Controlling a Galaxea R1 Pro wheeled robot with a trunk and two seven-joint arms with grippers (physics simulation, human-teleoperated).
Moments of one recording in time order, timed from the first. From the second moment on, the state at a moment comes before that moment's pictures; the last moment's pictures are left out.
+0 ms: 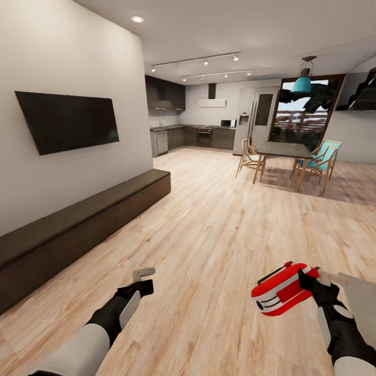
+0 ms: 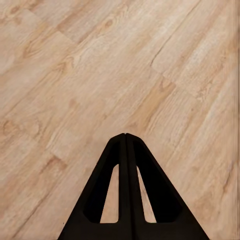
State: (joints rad) left arm -0.67 -0.07 -0.13 -0.51 0.32 0.30 0.18; right arm -0.51 -0.12 -0.62 -0.82 0.15 -0.03 0.13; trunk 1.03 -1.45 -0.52
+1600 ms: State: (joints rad) left arm -0.67 -0.07 -0.13 -0.51 0.33 0.27 0.17; right arm -0.50 -0.15 -0.64 -0.75 0.16 -0.03 0.17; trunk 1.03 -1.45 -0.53
